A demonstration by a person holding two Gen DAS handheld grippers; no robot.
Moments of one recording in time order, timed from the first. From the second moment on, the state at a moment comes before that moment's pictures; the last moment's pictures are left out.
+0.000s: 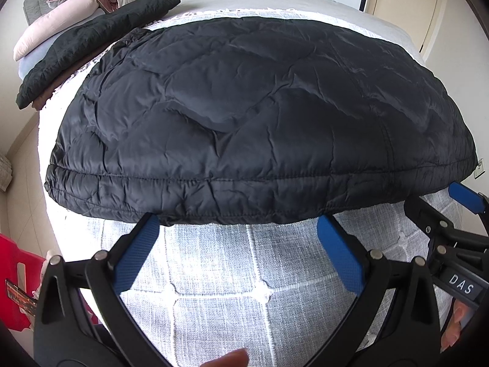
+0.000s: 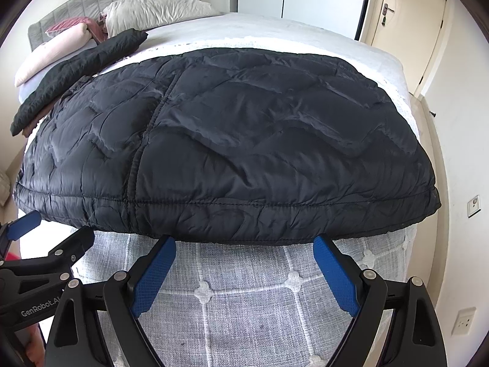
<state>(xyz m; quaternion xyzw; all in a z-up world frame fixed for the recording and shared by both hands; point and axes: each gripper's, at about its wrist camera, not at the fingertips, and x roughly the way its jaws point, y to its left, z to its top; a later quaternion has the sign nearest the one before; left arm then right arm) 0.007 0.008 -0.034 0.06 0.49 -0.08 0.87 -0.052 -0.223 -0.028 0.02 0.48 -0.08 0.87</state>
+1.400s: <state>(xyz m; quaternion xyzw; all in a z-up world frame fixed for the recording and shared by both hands) 0.007 0.009 -0.035 0.06 0.50 -0.08 0.86 -0.053 -0.223 -0.032 0.02 0.48 -0.08 0.87</state>
